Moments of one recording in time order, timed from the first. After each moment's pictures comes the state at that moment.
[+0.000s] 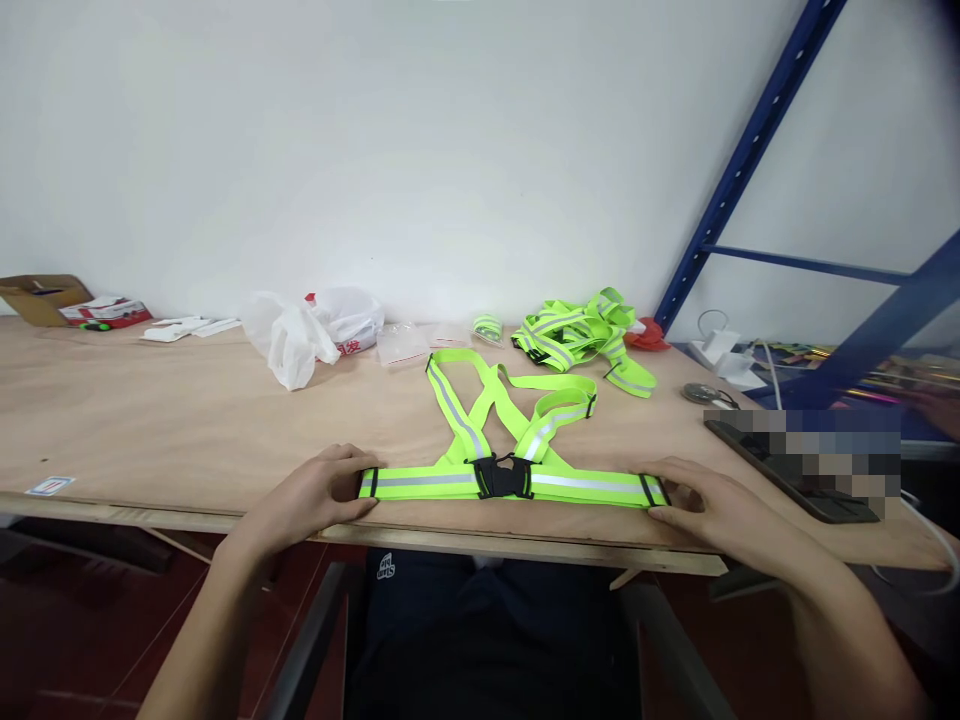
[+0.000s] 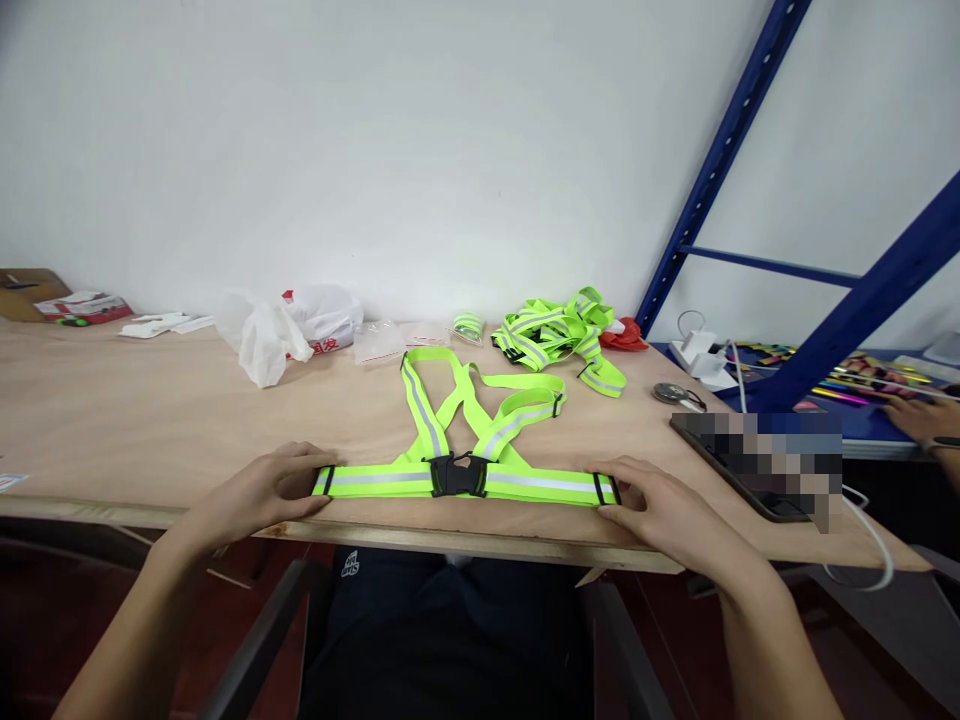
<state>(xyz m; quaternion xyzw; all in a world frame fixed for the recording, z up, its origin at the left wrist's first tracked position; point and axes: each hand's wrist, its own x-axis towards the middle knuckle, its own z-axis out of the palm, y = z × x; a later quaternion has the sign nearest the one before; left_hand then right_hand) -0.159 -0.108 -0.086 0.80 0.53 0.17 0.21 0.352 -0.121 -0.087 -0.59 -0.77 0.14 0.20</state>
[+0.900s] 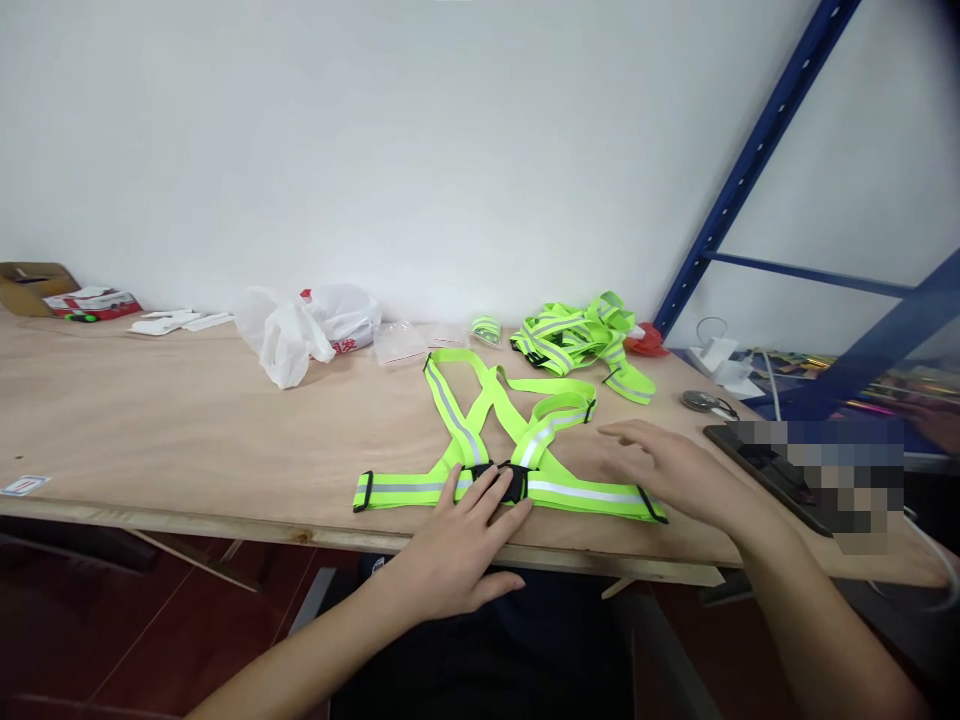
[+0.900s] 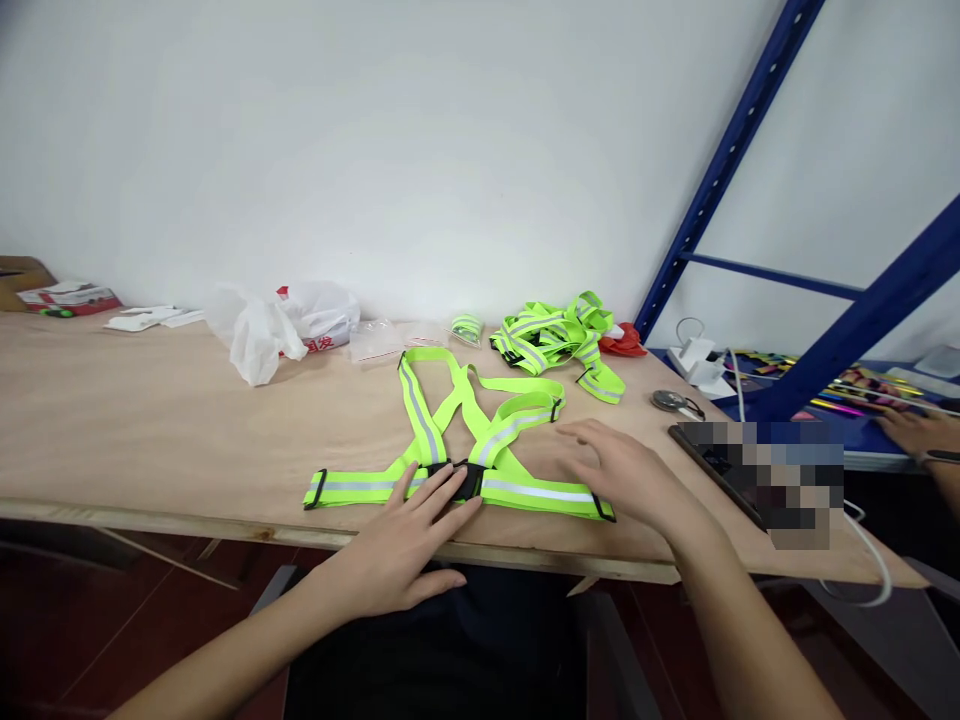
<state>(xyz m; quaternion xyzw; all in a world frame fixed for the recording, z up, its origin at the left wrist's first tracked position) -0.001 -0.128 -0.120 0.94 0.32 0.13 0.05 0.322 -0.074 -0.072 -0.59 -0.79 0.07 0.17</state>
